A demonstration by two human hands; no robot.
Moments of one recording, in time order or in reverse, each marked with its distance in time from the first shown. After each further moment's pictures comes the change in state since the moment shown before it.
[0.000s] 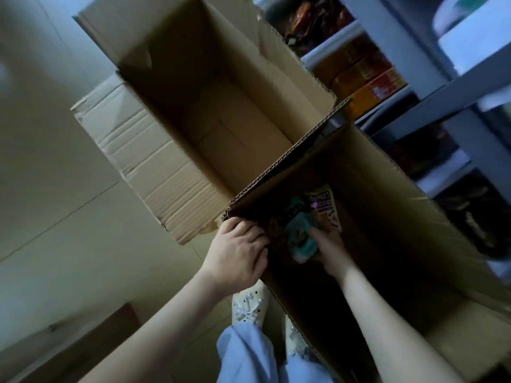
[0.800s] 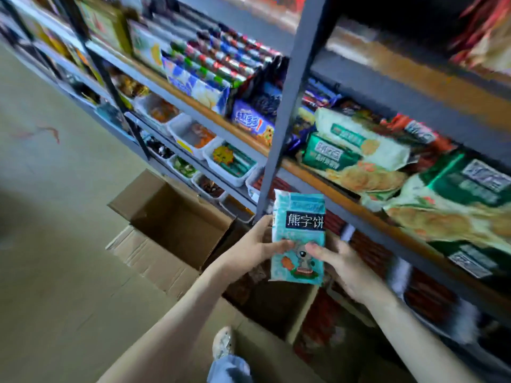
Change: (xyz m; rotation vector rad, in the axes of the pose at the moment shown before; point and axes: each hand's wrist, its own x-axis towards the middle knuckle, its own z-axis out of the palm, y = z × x) left_hand -0.002 0.276 -0.453 -1.411 -0.373 -0.130; right_hand -0.596 -0.208 -0.148 0.056 -0.083 -0.582
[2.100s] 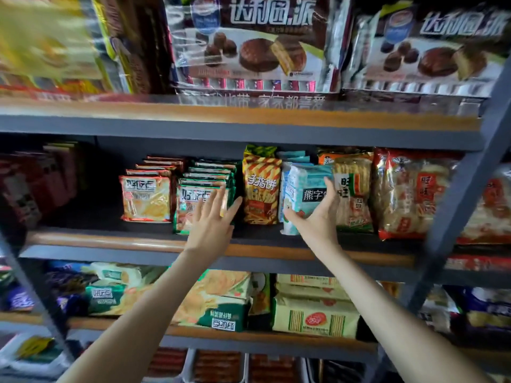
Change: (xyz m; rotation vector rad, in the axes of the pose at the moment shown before) left_hand 0.083 0.198 0.433 1.706 0.396 1.116; right_hand -0.257 -0.132 -0.392 -0.419 1.248 -0.880
